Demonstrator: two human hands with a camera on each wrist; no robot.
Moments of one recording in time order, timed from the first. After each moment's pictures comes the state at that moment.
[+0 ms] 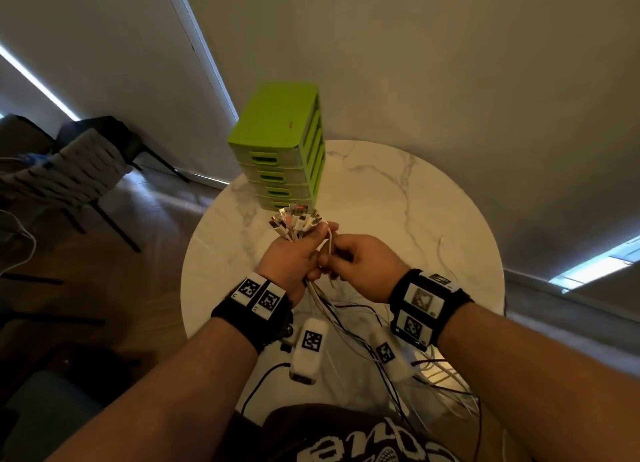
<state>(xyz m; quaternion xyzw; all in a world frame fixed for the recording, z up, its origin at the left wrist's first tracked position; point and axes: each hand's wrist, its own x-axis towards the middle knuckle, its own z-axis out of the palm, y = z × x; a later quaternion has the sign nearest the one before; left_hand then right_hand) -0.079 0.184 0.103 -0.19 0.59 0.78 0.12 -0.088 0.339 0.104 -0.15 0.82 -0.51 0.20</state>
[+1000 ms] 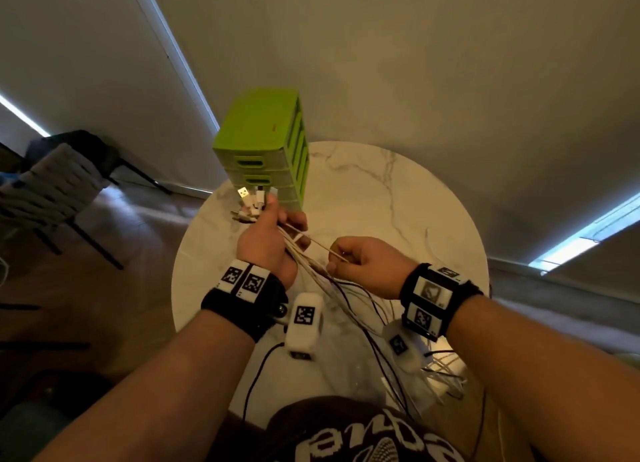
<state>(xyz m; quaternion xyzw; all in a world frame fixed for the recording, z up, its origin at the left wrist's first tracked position) -0.096 0.181 0.130 -0.27 0.45 0.85 0.01 -0.081 0.361 0.104 -0.18 0.85 -0.44 0.22</state>
